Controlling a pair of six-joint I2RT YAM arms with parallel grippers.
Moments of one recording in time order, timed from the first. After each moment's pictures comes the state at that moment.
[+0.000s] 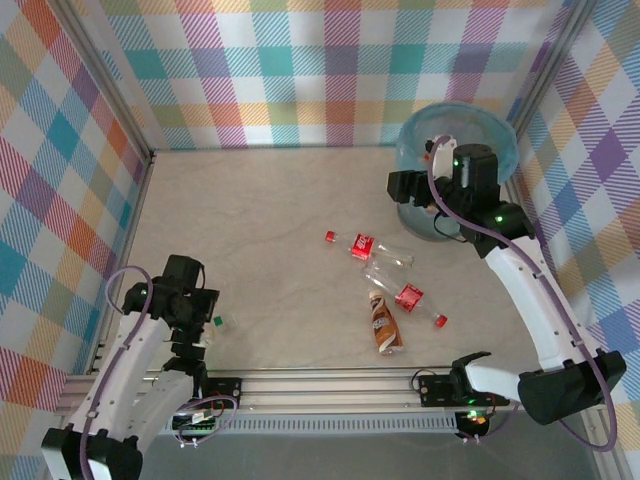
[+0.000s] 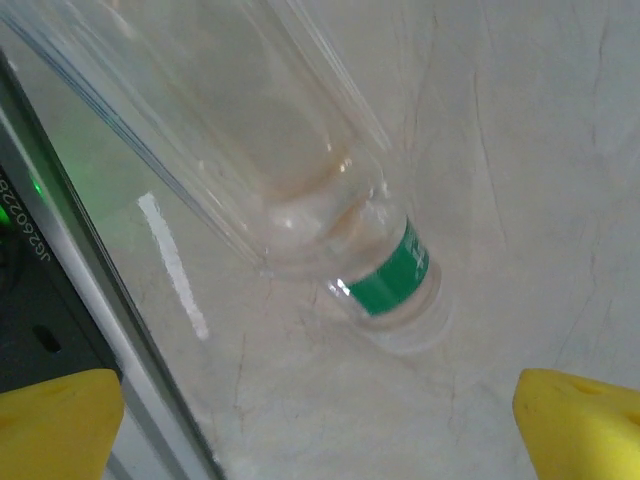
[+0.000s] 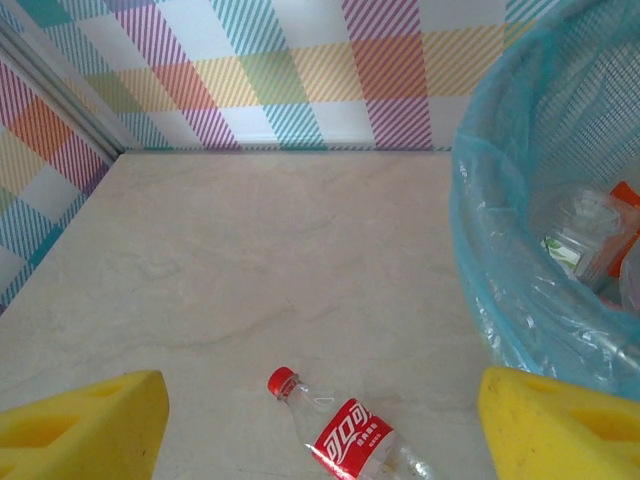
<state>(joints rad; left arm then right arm) -0.11 0.82 0.71 -1.28 0.05 -1.57 0.32 1.20 1.34 -0.59 -0.17 0.23</state>
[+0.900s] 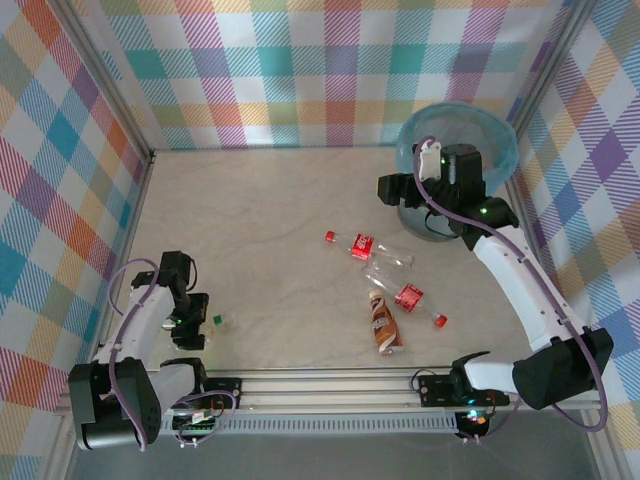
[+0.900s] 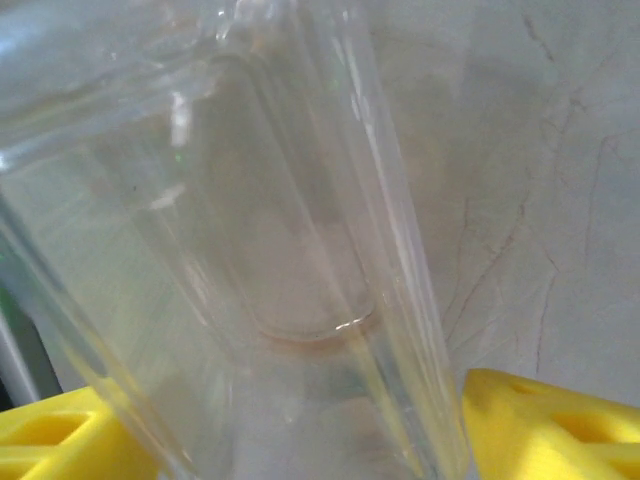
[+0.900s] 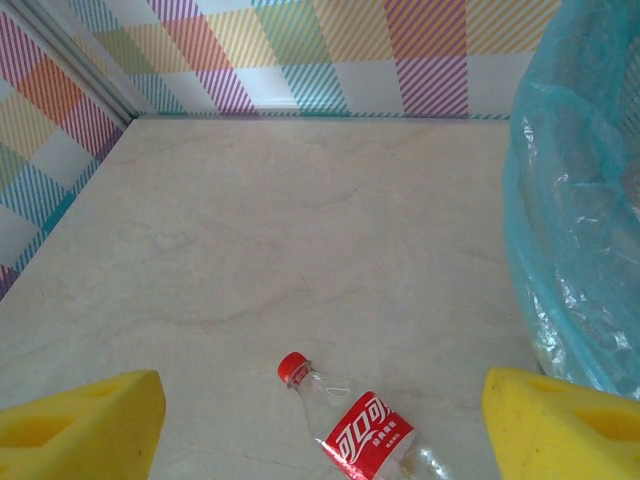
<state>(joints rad) 0.10 1.08 0.61 -1.06 0.05 -1.52 0.32 1.28 1.30 -0.53 -0.24 0.22</state>
